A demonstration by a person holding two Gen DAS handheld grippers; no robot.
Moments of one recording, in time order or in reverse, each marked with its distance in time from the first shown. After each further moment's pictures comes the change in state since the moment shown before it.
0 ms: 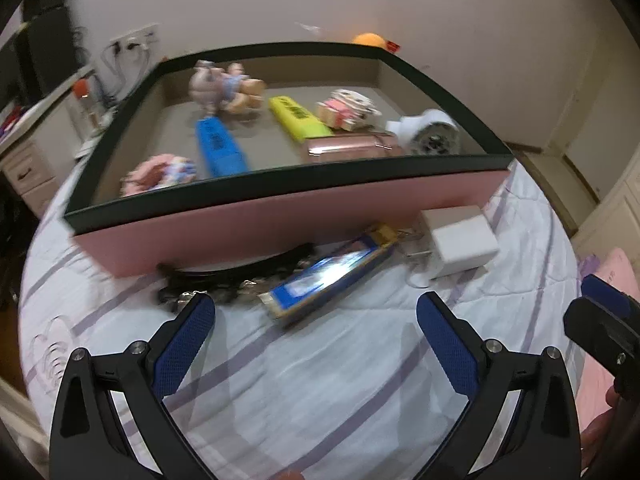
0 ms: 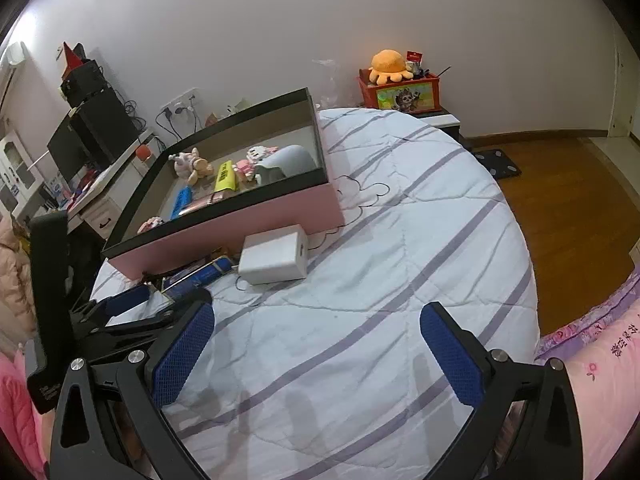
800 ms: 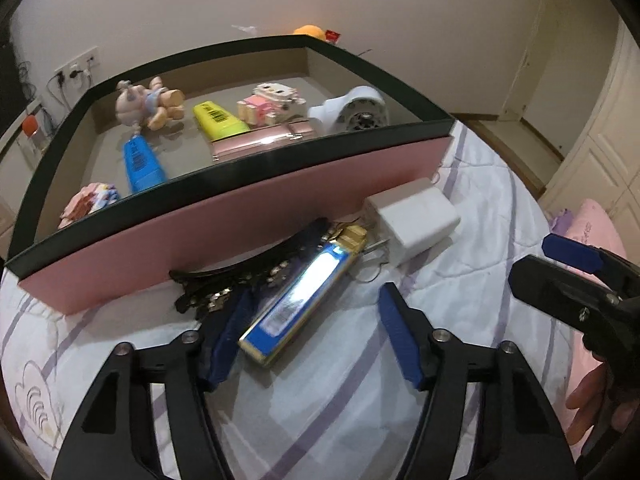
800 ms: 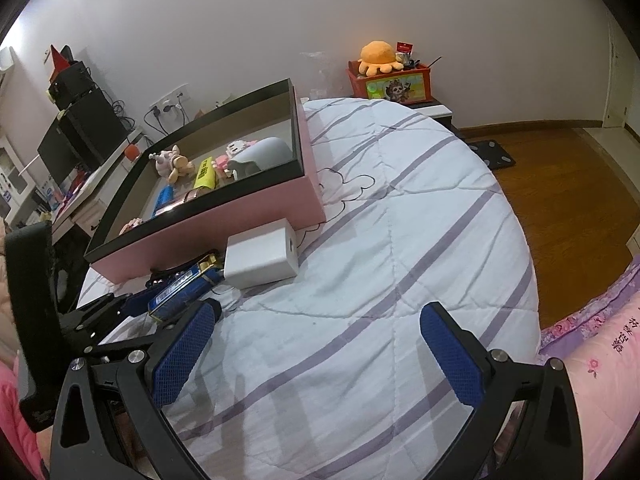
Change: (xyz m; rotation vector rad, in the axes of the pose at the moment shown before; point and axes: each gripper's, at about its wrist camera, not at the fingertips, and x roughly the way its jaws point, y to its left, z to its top) left arm 0.008 -0.026 0.002 0.165 0.010 -0.123; right arm 0.014 -0.010 0.003 0.024 0.023 -0.020
